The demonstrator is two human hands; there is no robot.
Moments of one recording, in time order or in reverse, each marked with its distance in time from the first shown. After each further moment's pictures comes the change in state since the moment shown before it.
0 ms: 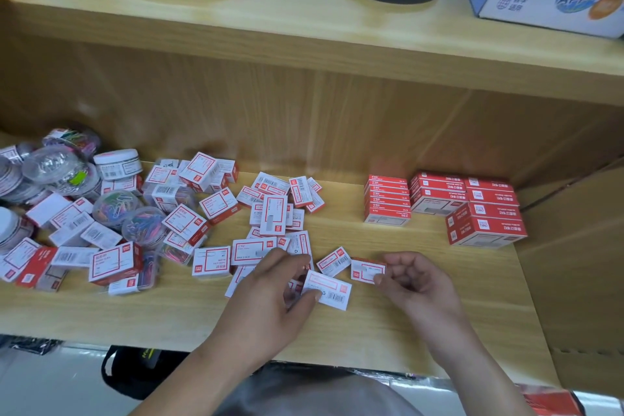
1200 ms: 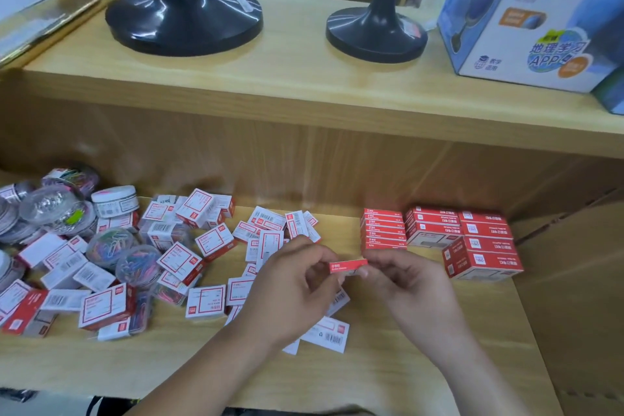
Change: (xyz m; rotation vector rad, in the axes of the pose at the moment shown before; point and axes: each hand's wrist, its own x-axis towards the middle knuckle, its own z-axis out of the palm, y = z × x) left_hand 0.069 0.030 -0.002 -0.161 0.027 0.071; right_hand 0.022 -0.062 0.022 -0.186 -0.022 -0.221
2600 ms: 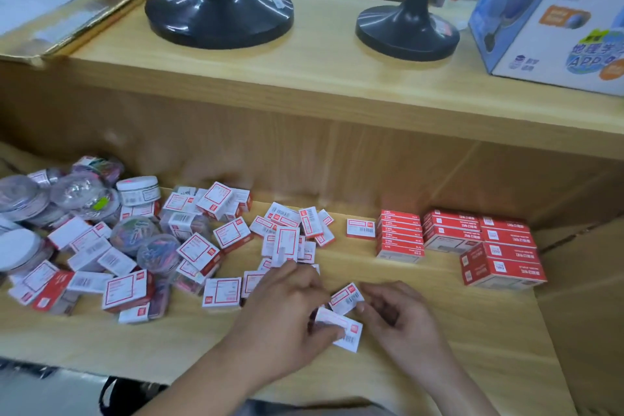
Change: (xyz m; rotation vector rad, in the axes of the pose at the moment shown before) left_hand -0.037 -0.026 -0.014 0.536 -0.149 0.196; right_hand -0.007 0.082 0.013 -0.392 -0.121 -0.130
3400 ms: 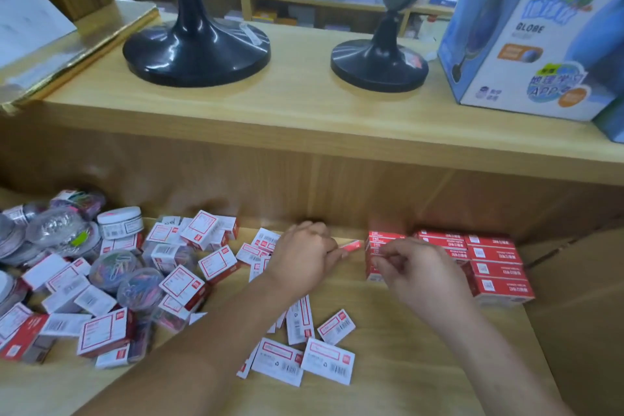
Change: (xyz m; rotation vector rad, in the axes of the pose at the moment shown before) left_hand 0.132 -0.041 0.035 0.136 0.035 0.000; right_hand 0.069 -0.047 -0.065 -0.476 0.167 0.002
